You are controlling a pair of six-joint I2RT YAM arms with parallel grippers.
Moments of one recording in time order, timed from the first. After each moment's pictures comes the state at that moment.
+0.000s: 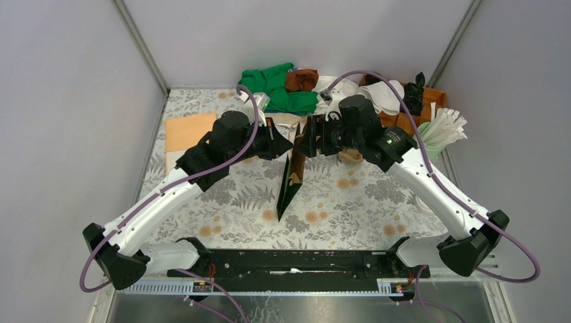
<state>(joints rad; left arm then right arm) -0.75 1.17 1.25 -0.42 0.12 -0.60 0.67 1.33 1.44 -0.68 -0.22 0.46</state>
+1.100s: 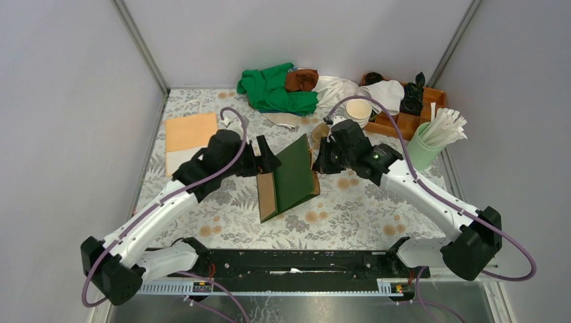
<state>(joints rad) -0.63 1.03 1.01 -0.48 0.07 -0.70 0.69 1.31 1.16 -0.62 -0.07 0.54</state>
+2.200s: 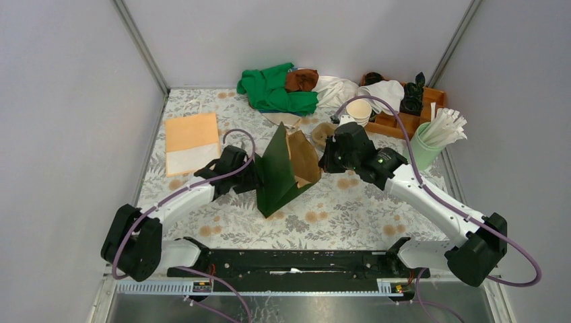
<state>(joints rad) -0.51 1.28 0.71 -0.35 0.03 -0.71 0.69 1.24 1.11 -0.58 0.05 0.56</state>
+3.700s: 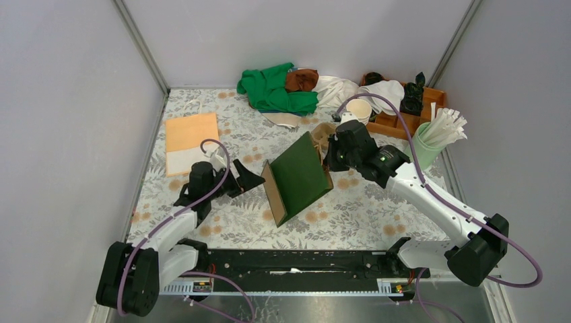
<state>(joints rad) -0.23 0.98 0.30 0.23 0.54 -0.82 0.69 1.24 1.14 -0.65 0.11 0.50</state>
